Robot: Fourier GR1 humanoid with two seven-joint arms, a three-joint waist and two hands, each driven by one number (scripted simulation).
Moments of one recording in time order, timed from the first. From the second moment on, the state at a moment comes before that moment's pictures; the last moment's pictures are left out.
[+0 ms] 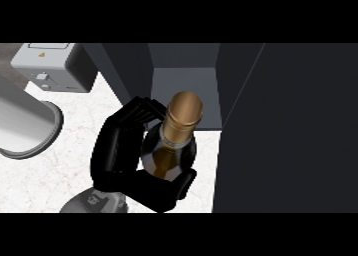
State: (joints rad) left arm -0.29 0.04 -0.44 -1.82 0.18 0.43 0.06; right arm -0.07 -0.08 -0.02 -2.43 -0.17 0.18 0.61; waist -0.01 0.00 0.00
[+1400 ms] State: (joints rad) left arm -0.55 0.00 -0.50 -1.48 0.26 0.71 -0.08; right arm -0.09 -0.08 -0.02 -2.43 -0.19 0.18 0.63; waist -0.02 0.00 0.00
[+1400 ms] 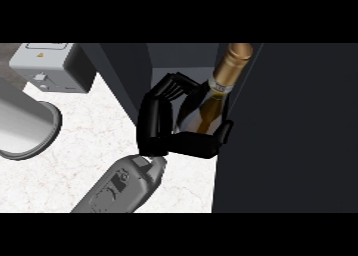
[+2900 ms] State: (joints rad) left arm -0.59 0.01 -0.36 -1.08 0.35 0.61 -0.40; right arm -0.11 -0.09 0.00 -2.43 -0.19 0.15 0.65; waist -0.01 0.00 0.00
